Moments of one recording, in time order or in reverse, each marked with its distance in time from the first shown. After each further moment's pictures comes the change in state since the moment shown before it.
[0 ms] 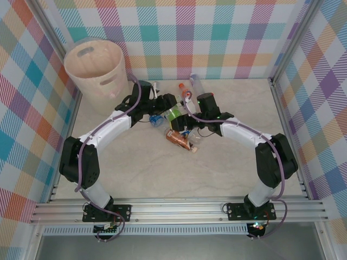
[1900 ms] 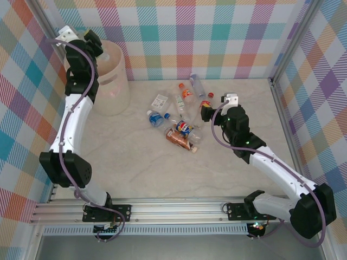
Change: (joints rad) left arm 0.415 -0.024 0.446 0.179 -0.753 0.386; right arm -0.018 -0.557 -0.348 0.206 0.884 -0.017
